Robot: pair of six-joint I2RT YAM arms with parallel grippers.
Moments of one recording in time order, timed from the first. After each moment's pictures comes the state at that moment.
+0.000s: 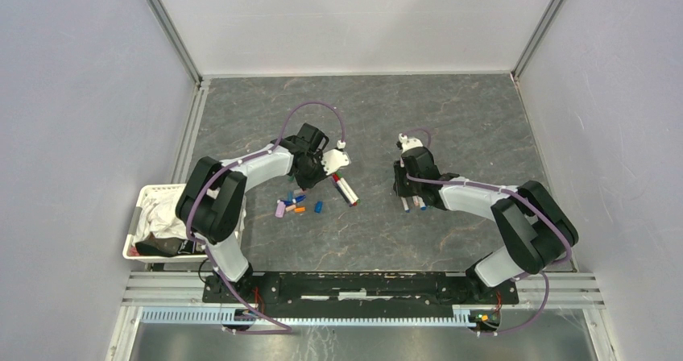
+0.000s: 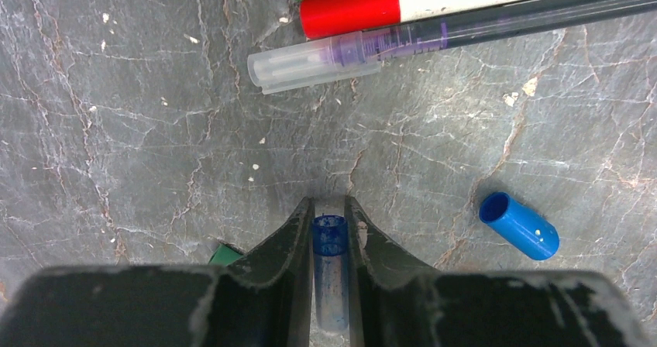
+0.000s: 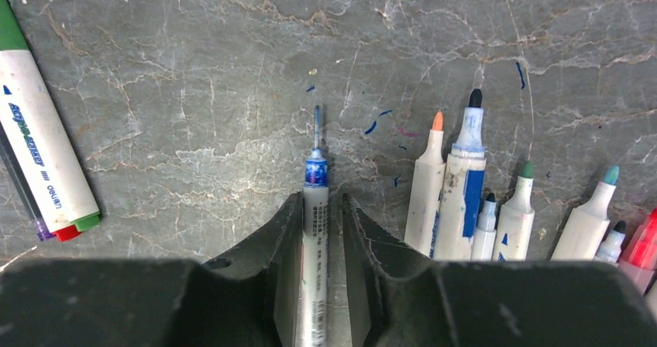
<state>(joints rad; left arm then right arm) -0.51 1.75 1.06 -0.52 0.12 0.69 0.55 1.54 0.66 0.05 0.11 0.32</state>
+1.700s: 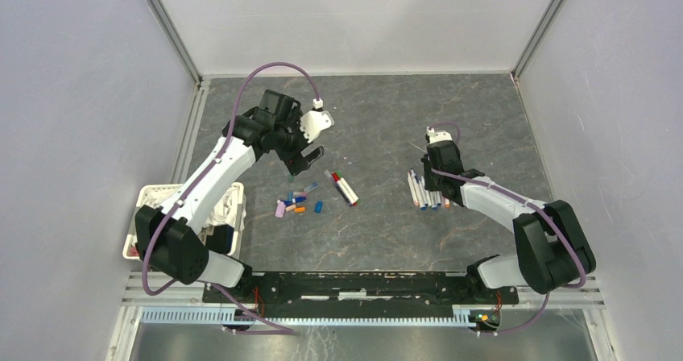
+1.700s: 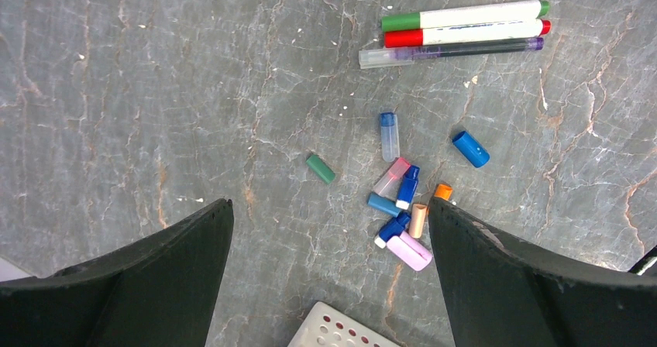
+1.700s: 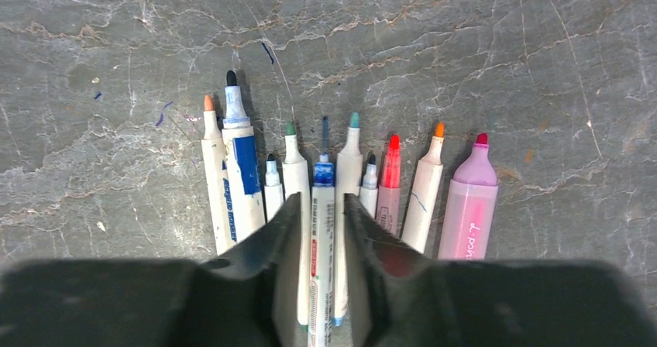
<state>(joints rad) -0.43 1.43 1.32 -0.84 0.19 0.63 0.38 1.38 0.65 -0.14 0.24 0.21</state>
